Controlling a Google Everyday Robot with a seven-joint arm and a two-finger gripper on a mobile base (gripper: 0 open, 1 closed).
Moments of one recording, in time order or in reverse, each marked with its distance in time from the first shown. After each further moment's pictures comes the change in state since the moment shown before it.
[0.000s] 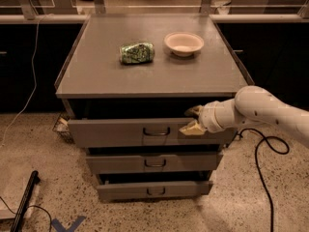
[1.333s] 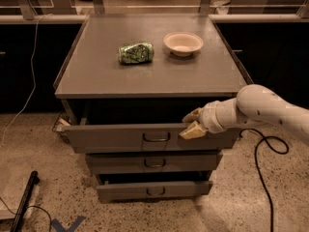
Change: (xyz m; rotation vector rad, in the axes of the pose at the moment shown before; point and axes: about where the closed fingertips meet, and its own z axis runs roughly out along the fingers) arm -0.014 -0.003 -0.020 0.018 -0.015 -0.008
